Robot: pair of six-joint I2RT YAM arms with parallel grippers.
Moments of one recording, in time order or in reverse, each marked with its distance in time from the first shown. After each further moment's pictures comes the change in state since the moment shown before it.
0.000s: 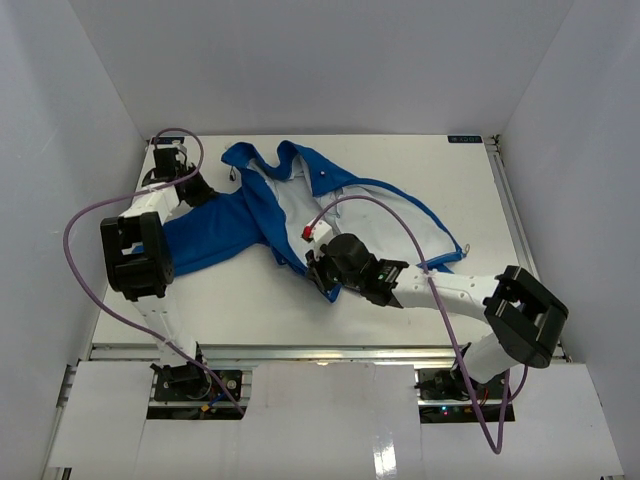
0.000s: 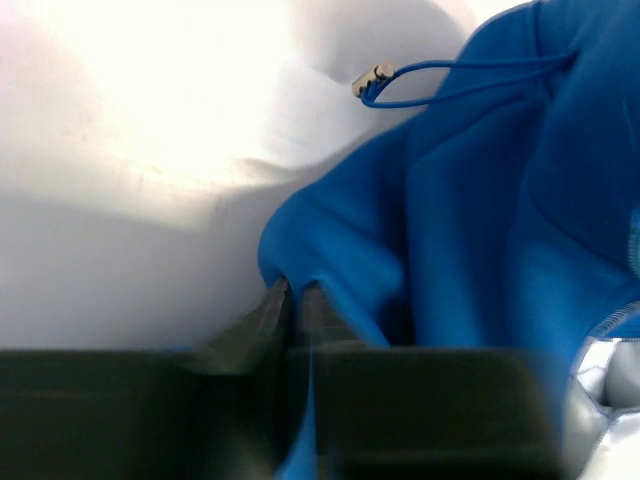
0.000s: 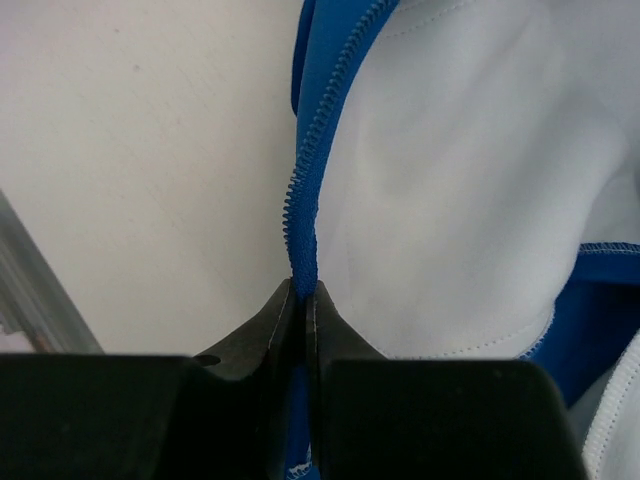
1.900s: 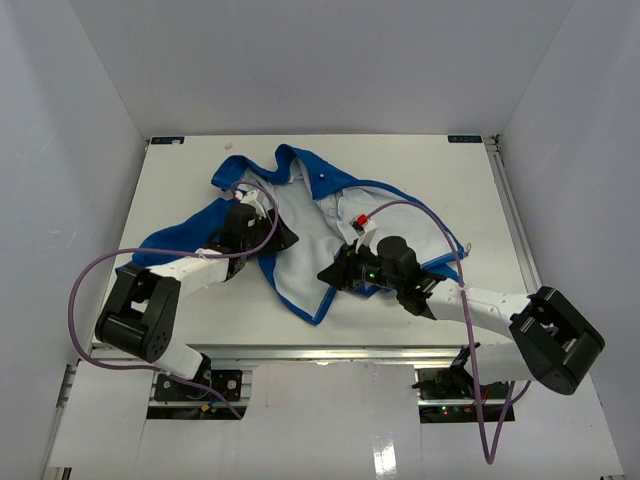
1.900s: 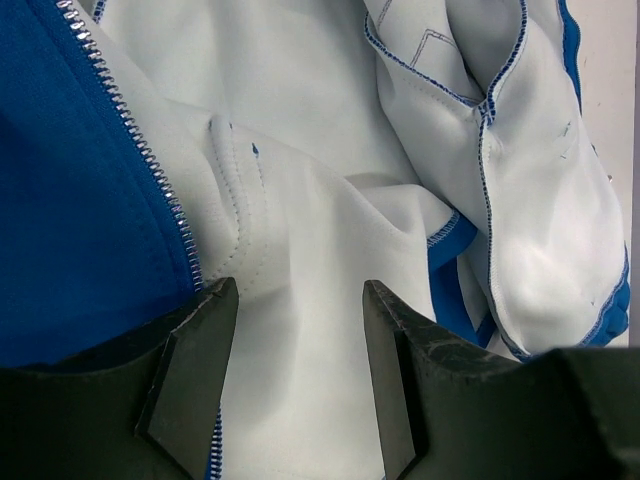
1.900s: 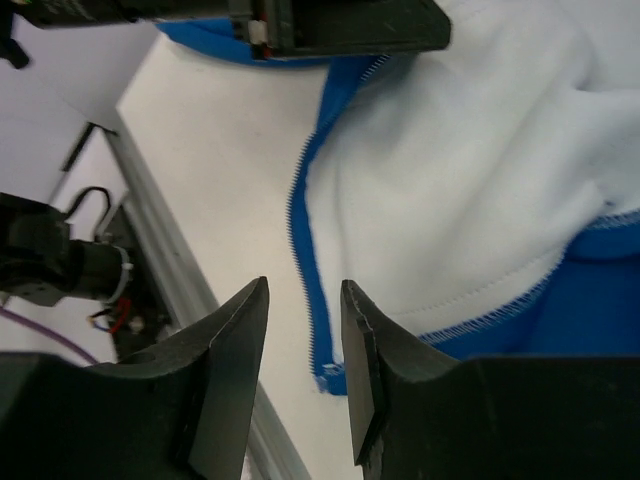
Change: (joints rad) left arm -0.536 -0.436 -0.691 0.493 -0.081 -0.173; right arm -0.206 -0.195 -0.305 0.349 -0.313 0.387
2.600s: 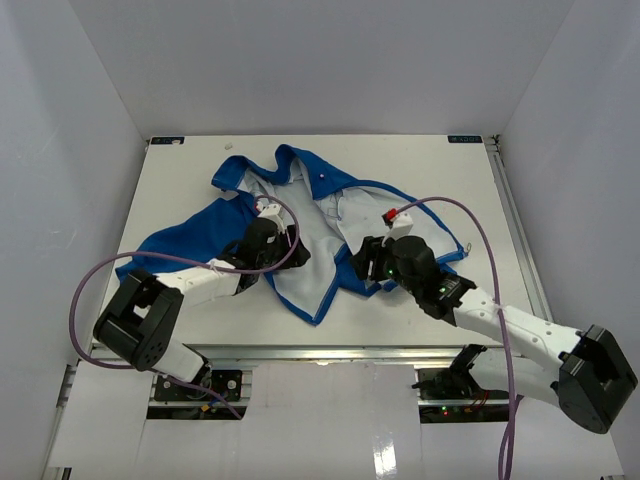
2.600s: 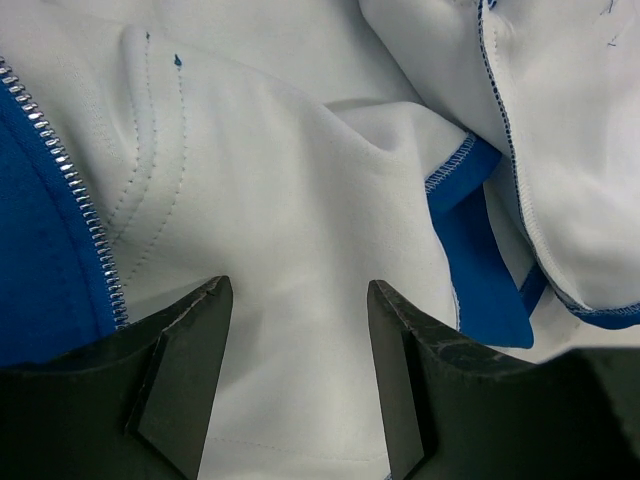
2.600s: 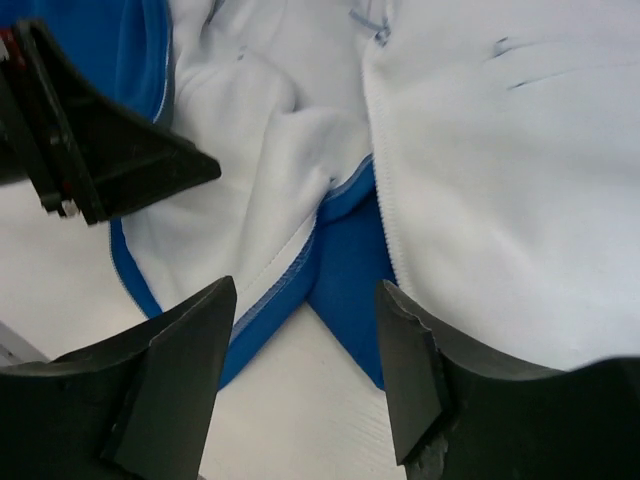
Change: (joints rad) left arm -0.174 -0.033 -0.049 -0.018 -0.175 0.082; right arm -0.047 -0.290 0.036 -0.433 0.460 -0.082
